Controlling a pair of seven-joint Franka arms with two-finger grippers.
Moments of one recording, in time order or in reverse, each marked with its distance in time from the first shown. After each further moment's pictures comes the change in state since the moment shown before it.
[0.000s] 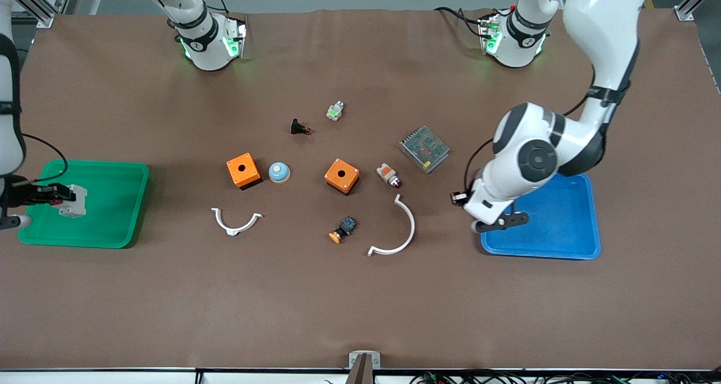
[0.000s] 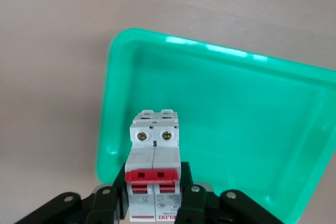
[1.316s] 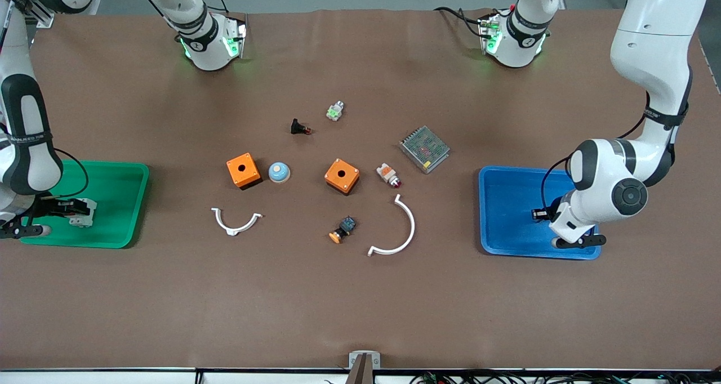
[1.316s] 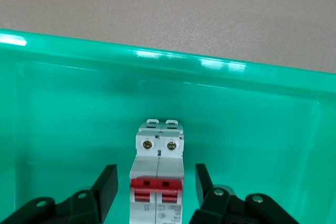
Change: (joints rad) left arm 0.177 0.080 0.244 -0.110 0.000 0.141 0.511; right arm -0.090 0.218 -0.004 -0.081 0.008 0.427 -0.018
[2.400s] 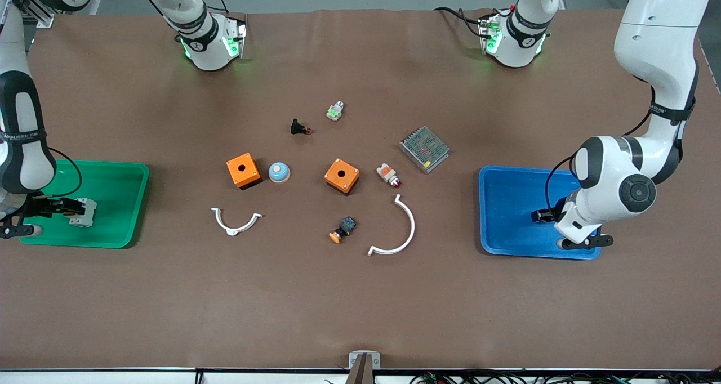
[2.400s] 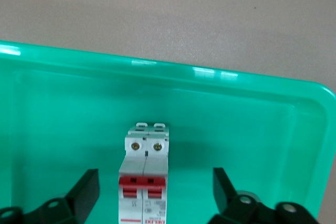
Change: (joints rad) left arm 0.002 -0.015 0.001 -0.002 0.000 -0.001 -0.001; right arm 0.000 -0.006 -0.007 0.014 -0.004 0.019 0.000
